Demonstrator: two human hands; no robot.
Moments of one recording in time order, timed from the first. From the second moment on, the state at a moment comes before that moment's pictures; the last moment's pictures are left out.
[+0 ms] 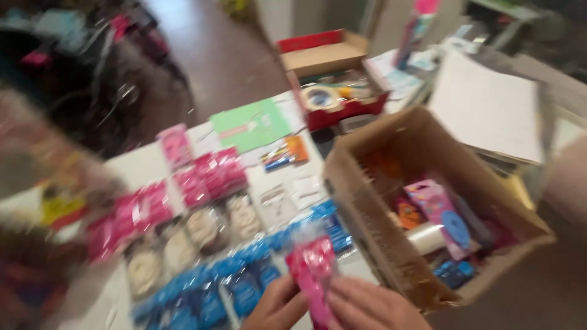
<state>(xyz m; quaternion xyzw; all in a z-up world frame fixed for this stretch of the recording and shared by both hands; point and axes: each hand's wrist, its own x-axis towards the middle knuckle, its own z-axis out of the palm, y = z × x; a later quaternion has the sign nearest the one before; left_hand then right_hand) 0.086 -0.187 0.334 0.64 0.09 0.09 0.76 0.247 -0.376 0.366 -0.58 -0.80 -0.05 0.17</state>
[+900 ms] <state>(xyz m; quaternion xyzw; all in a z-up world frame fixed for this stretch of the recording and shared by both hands) 0.058 -0.168 0.306 0.53 0.22 0.31 0.76 0.199 -0.298 0.302 -0.64 -0.44 0.25 0.58</state>
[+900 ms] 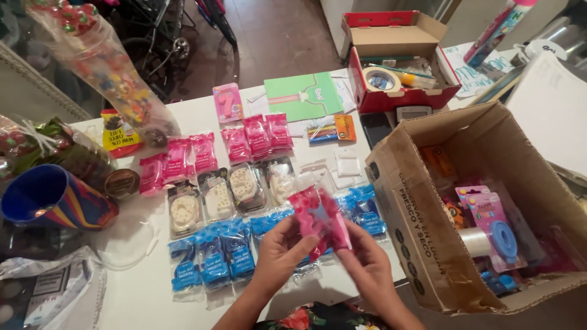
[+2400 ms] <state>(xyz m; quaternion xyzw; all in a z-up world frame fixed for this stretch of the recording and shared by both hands) 0.044 -0.174 0.355 0.61 0.19 0.33 0.69 0.180 -0.302 0.325 -0.55 -0.43 0.38 0.60</state>
